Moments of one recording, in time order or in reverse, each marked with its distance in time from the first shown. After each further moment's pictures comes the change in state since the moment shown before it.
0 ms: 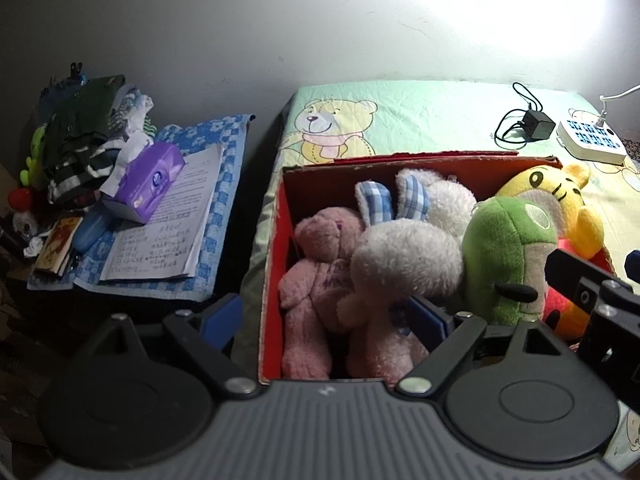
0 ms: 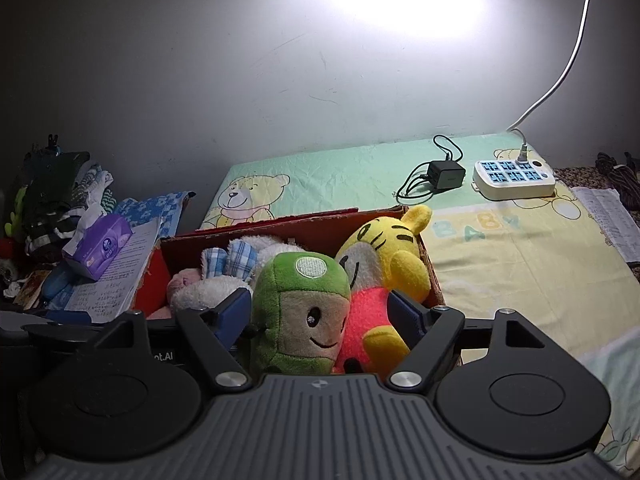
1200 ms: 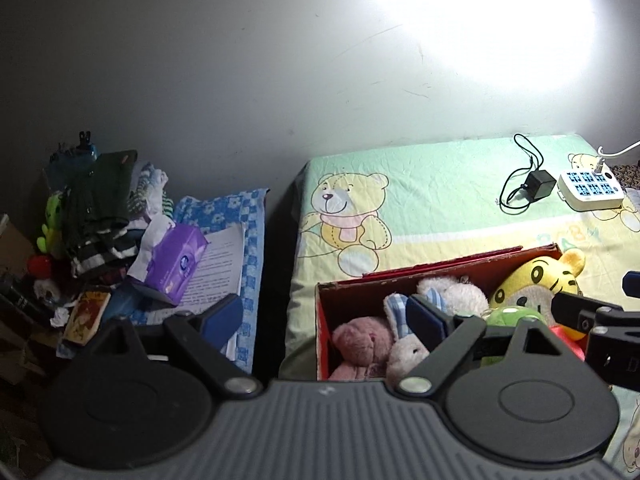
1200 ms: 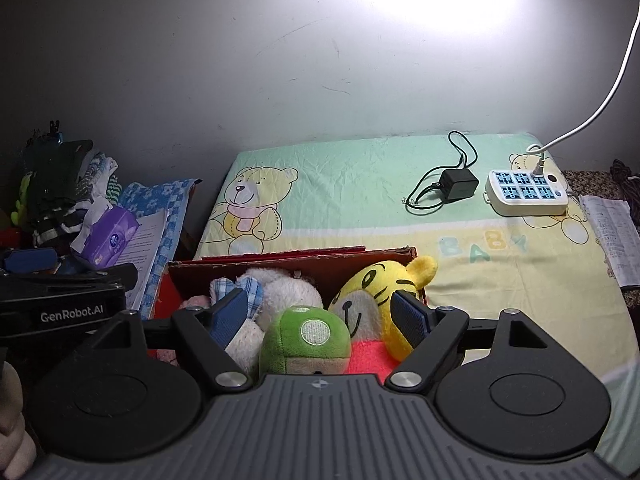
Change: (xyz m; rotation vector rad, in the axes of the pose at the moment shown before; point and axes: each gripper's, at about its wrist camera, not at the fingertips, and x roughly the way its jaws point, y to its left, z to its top) left arm -0.045 0.020 0.078 0.058 -0.105 0.025; right arm 0.000 -0.002 0.081 -0.042 0.130 0.045
